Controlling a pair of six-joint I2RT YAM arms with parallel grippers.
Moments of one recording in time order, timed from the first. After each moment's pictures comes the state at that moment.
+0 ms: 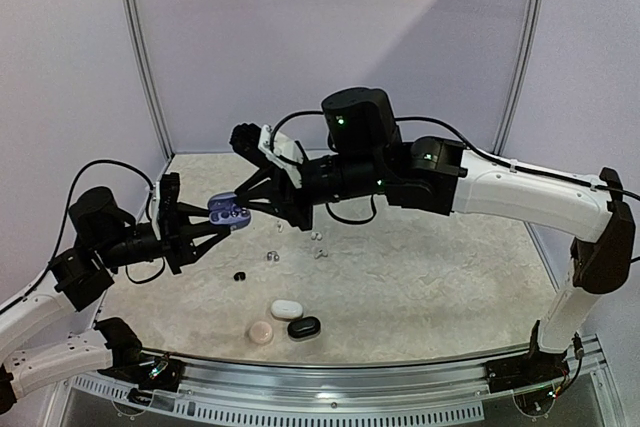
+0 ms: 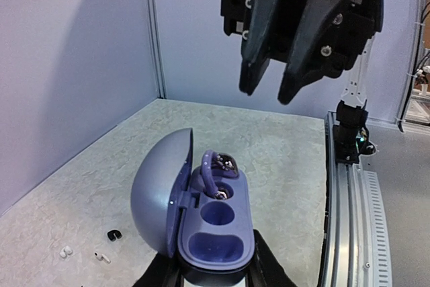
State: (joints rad) left arm -0.61 0.60 0.48 0.06 0.55 0.07; right arm 1.18 1.77 1.71 -0.23 -0.33 -0.27
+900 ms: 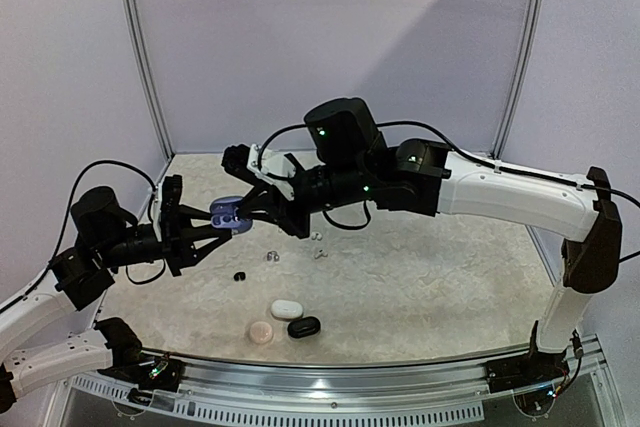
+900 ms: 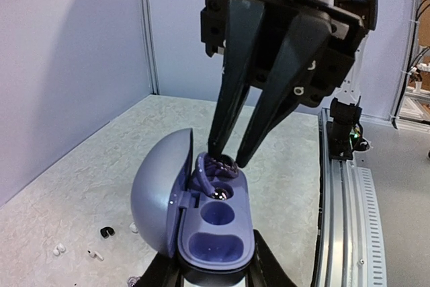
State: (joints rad) left arm -0.61 0.60 0.48 0.05 0.58 0.07; right arm 1.18 1.83 1.76 -0.33 -0.28 -0.34
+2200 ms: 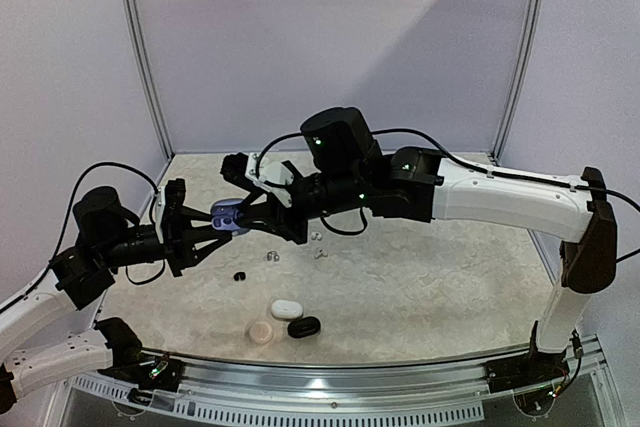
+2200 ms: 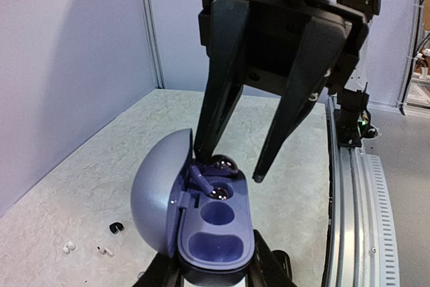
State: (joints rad) left arm -0.60 0.61 0.48 0.01 0.58 0.14; right arm 1.18 1.84 1.73 -0.29 -0.27 -0.34
